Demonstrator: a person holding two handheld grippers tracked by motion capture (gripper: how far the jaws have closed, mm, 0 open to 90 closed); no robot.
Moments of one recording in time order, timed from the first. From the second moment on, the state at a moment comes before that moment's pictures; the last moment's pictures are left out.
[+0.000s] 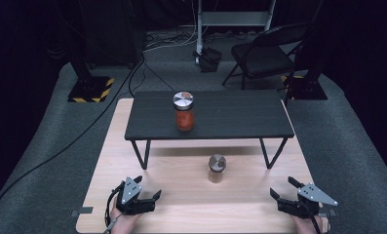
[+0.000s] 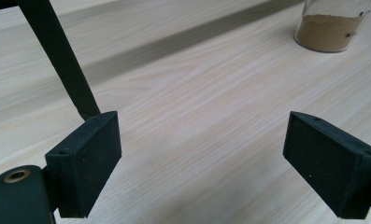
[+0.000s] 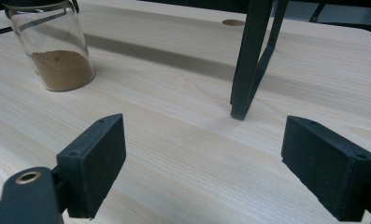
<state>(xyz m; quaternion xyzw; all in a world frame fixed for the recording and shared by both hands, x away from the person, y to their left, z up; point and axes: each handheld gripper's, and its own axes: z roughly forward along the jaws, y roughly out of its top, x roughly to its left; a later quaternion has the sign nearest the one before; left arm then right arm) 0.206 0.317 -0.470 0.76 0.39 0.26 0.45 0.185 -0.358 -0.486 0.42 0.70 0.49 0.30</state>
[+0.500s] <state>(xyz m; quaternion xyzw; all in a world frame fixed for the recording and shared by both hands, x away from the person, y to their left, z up) 0.206 0.315 -0.472 0.76 0.39 0.26 0.45 0.185 -0.357 -0.486 0.41 0.70 0.49 0.30</state>
